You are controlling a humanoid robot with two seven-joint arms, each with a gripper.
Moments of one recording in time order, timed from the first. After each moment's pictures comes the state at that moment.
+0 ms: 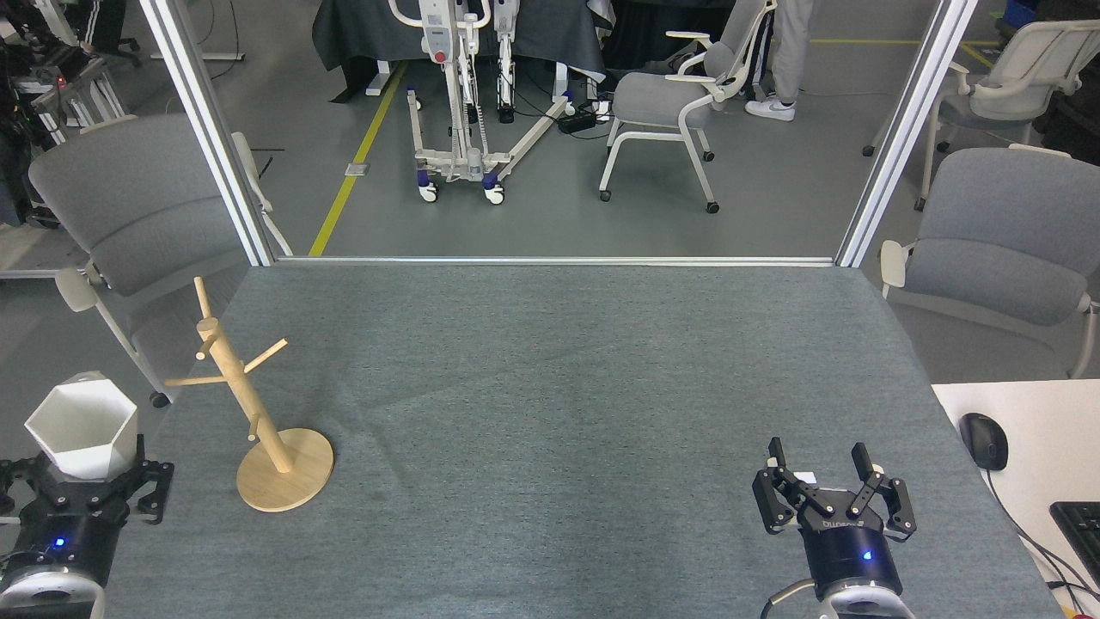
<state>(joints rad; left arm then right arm) -0.12 0.20 0.50 -1.44 -1.85 -0.24 0.05 -0.01 -0.04 -0.06 -1.53 1.44 0.01 -0.04</state>
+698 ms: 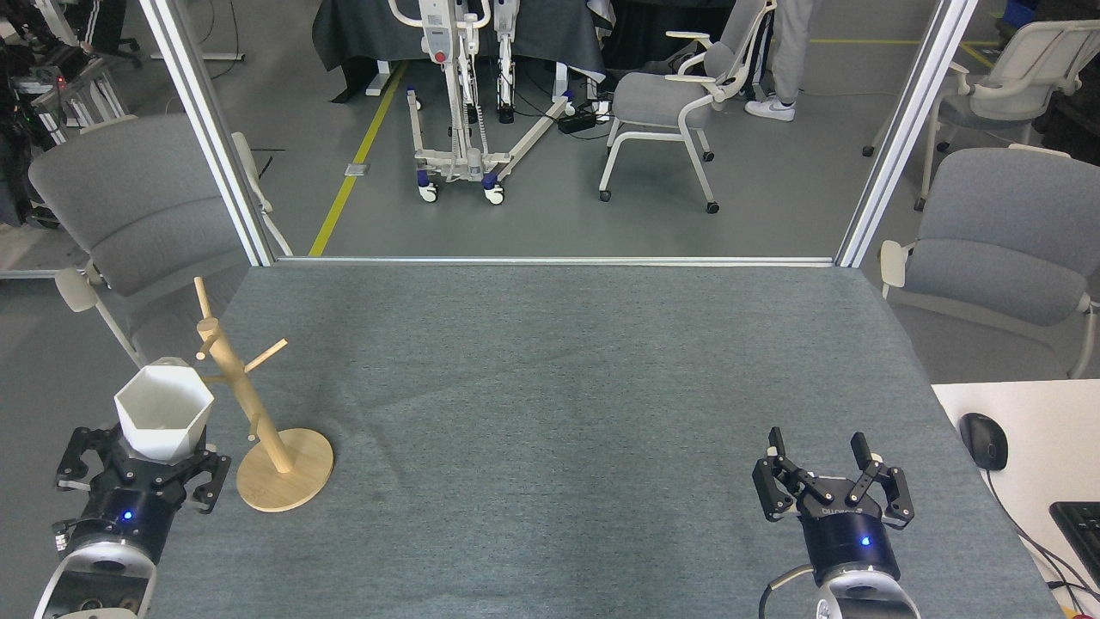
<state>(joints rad) -0.16 0.20 0.37 -1.41 -1.97 -0.25 0.03 -0.05 -0.05 -0.06 -1.49 1.44 0.01 -0.03</state>
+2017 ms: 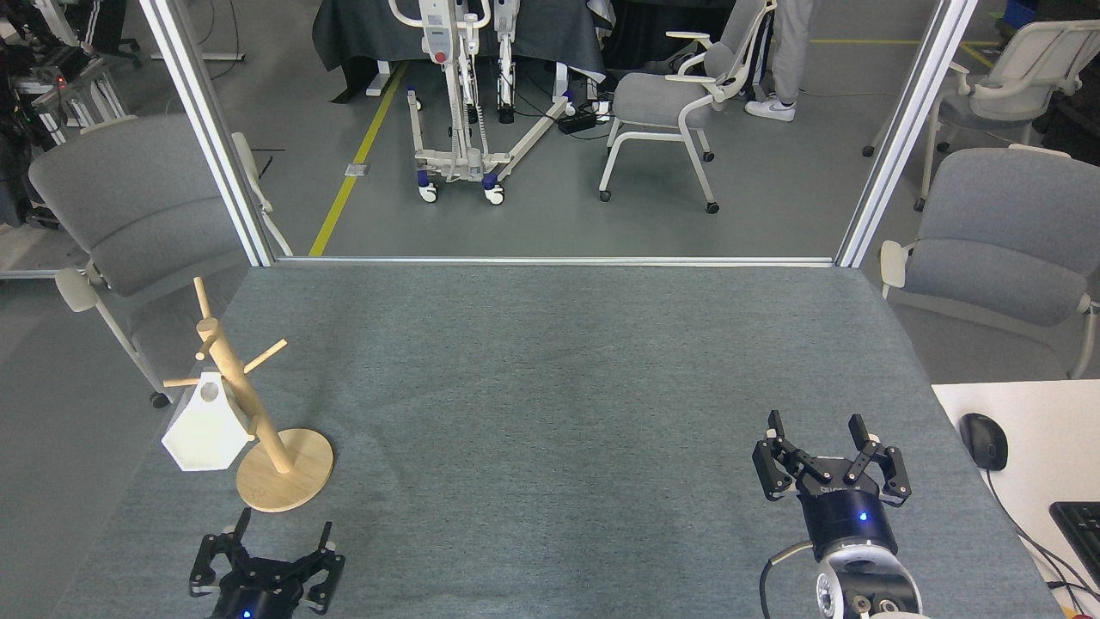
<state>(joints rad) -0.01 -0.06 0.33 -1.35 -1.96 -0.25 0.16 -0.12 -0.06 -0.06 -1.41 1.44 0.00 -0.03</state>
